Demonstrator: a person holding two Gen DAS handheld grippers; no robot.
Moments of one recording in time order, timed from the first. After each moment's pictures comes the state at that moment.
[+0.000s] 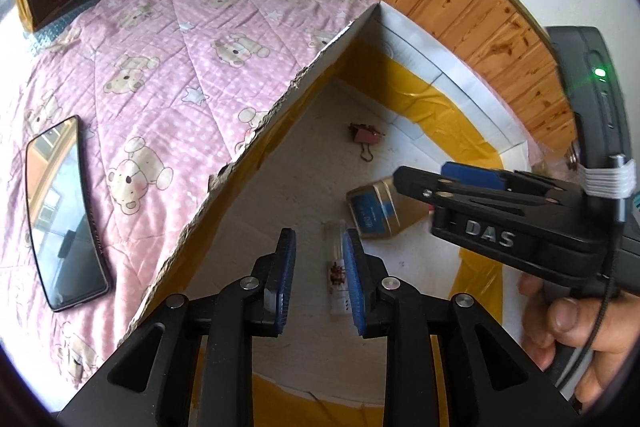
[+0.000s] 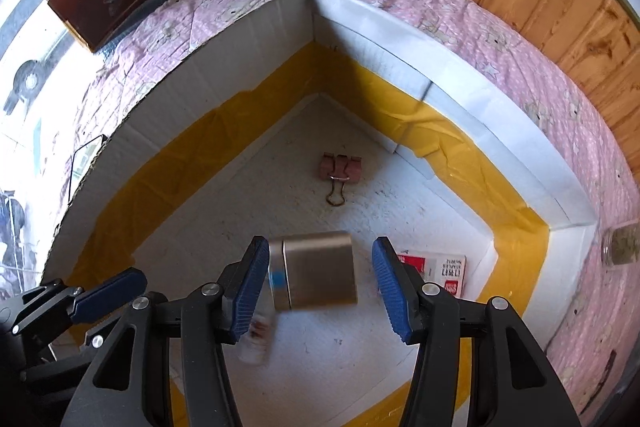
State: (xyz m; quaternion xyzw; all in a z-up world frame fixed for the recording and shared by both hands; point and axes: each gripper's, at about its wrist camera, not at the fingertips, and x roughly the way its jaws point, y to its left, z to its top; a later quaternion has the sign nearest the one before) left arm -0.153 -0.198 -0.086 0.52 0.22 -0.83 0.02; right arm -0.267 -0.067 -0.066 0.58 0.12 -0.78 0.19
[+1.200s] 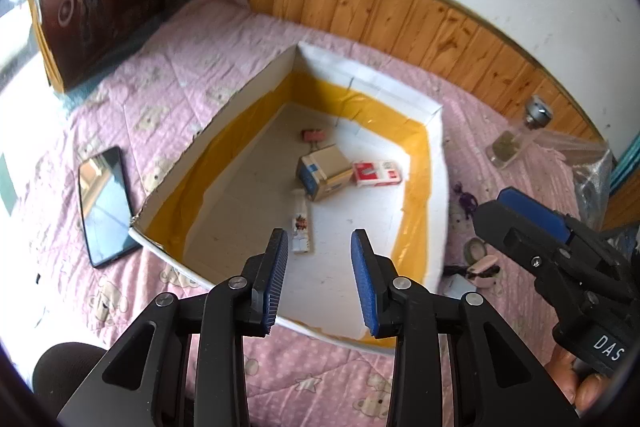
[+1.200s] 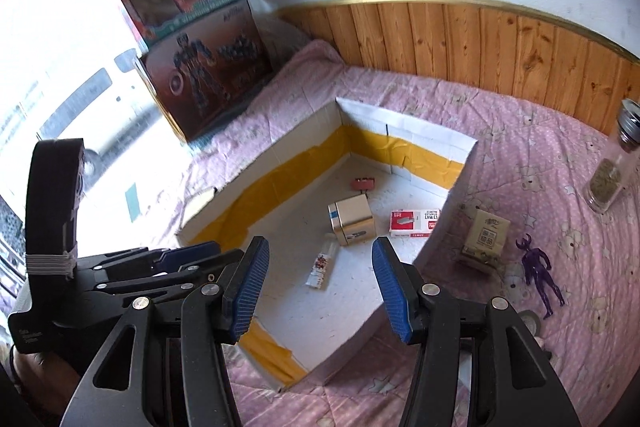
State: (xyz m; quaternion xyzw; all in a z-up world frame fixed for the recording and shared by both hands) left arm -0.055 -0.119 -0.002 0.45 0.13 -0.88 0.02; right arm -0.094 0.045 0.034 0.39 -0.03 -0.88 0.27
